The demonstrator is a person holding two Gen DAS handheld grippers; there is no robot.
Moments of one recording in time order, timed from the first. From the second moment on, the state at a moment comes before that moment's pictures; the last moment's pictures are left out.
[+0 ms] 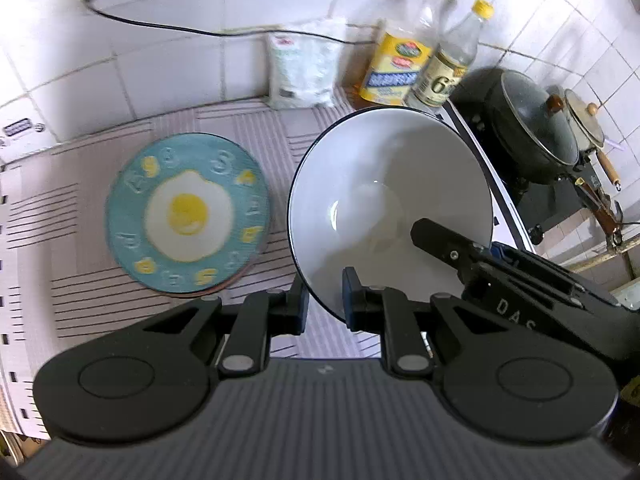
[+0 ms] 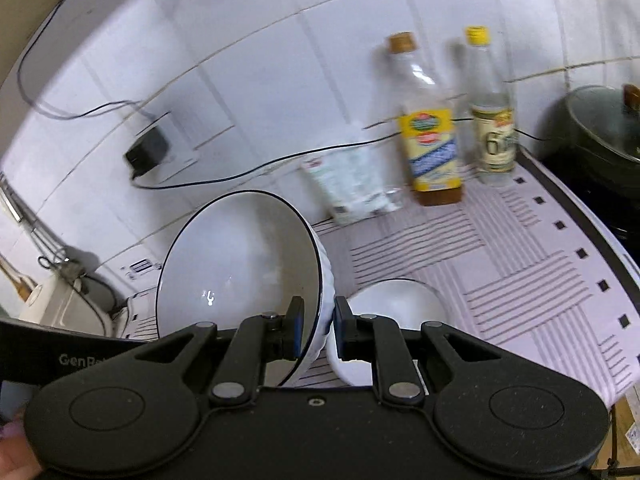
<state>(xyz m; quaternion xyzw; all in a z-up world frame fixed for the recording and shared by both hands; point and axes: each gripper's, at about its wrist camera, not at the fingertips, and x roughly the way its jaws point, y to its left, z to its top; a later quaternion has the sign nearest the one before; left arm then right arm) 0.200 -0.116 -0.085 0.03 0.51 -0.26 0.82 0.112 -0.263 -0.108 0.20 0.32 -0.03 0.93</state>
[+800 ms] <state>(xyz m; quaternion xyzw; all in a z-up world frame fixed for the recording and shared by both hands) 0.248 -0.179 -0.168 -0.04 0.63 -0.17 0.76 0.148 -0.290 -0.167 -0.01 0.37 0.00 0.93</state>
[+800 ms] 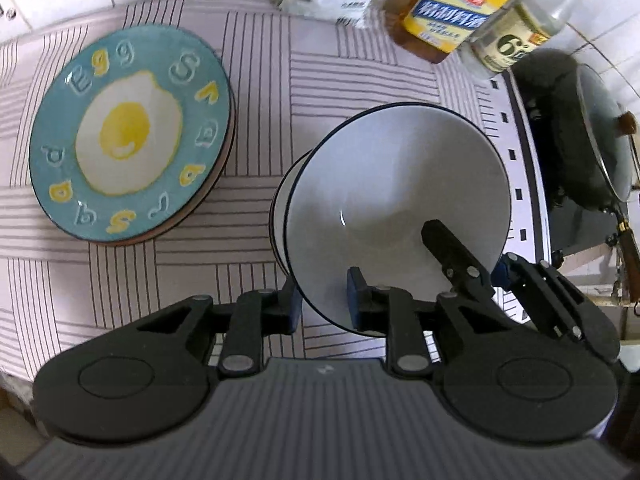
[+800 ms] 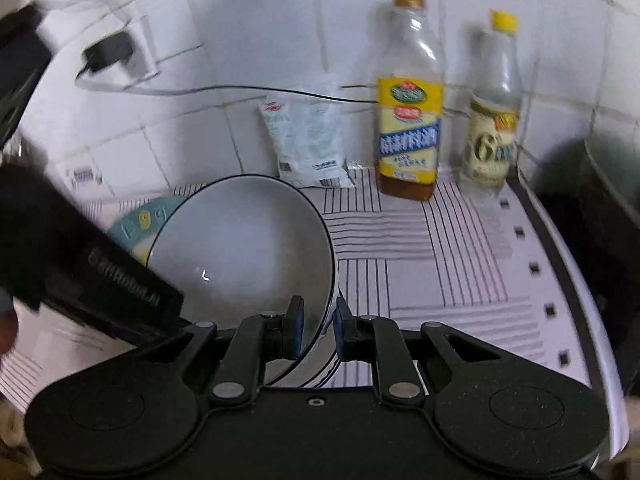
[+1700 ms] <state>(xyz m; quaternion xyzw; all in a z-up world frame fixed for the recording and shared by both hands) 0.231 -0.169 -0.176 -0.07 0.61 -0.16 0.78 0.142 -0.283 -0.178 -0.14 0.34 0.02 0.93</state>
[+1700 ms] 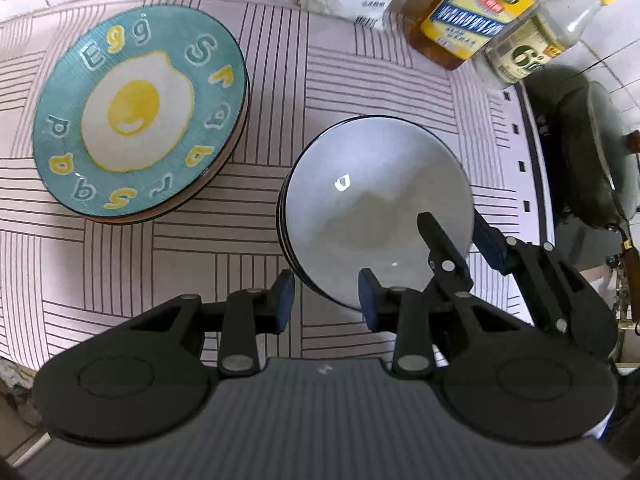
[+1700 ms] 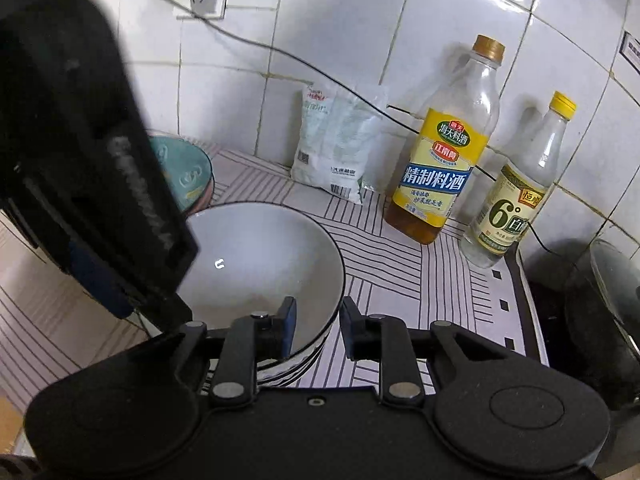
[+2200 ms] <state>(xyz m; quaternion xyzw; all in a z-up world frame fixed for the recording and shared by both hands) 0.136 -0.145 -0.122 -0.05 0.45 -0.25 0.86 0.052 -0.323 -0.127 -0.06 0.29 0.12 0.95</state>
